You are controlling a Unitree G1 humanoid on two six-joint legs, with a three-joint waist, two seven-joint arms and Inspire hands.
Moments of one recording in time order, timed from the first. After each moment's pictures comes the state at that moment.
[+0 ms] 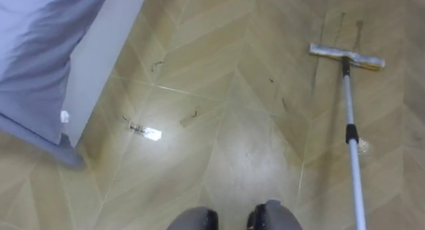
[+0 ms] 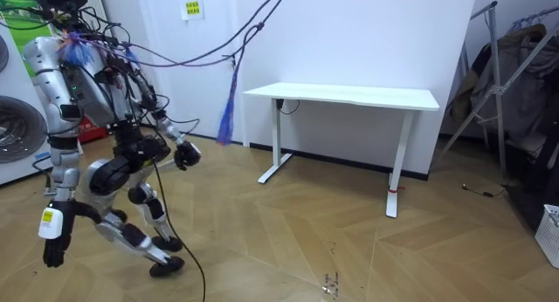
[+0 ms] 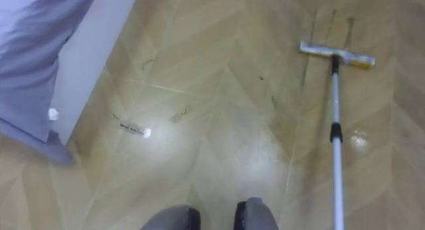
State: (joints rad) left arm 0.14 0.22 -0.15 0.93 -0.07 0.22 0.28; right arm -0.27 -0.42 0.25 1.48 0.44 0.28 -0.03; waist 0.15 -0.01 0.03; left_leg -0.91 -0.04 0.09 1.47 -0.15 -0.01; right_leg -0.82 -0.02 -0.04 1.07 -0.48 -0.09
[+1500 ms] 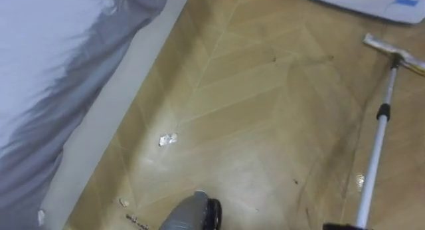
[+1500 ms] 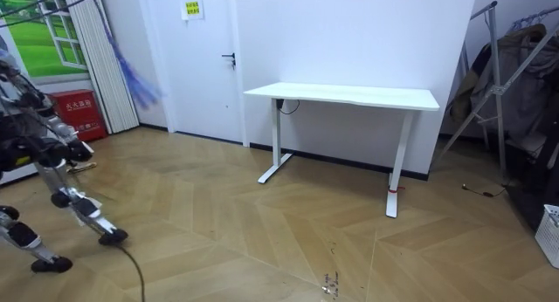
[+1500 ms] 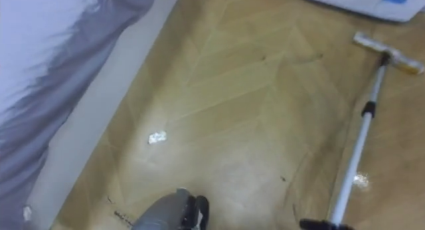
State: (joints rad) left arm 0.20 0.22 -0.16 0.79 -0.11 0.21 0.25; right arm -0.11 -0.45 0.25 1.41 0.71 0.25 -0.08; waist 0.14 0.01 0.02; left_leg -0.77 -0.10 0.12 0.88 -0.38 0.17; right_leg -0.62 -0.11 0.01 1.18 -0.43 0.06
